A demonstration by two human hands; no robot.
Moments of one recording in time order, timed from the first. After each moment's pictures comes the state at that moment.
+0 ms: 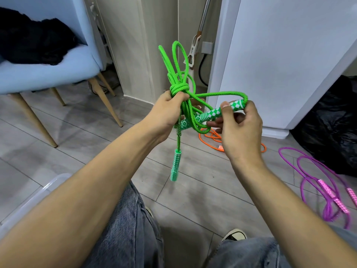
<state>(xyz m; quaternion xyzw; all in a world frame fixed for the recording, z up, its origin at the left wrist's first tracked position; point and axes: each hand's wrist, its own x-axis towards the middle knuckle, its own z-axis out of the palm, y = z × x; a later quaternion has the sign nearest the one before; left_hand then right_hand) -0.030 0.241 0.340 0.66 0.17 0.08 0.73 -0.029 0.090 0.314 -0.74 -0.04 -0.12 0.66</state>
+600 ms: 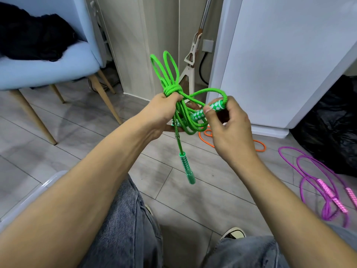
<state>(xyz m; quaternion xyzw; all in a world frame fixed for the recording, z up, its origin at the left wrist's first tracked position) -0.030 0.255 0.337 0.69 0.19 0.03 0.70 -0.028 0.092 0.307 -0.82 -0.17 -0.14 0.52</state>
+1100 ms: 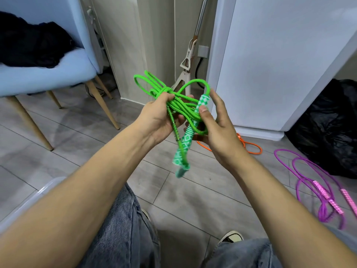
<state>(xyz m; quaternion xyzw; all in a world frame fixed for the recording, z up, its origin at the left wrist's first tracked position) -0.021 0.248 0.335 0.46 0.18 0.03 0.87 -0.015 0.099 0.302 -0.62 -0.18 0.11 0.76</state>
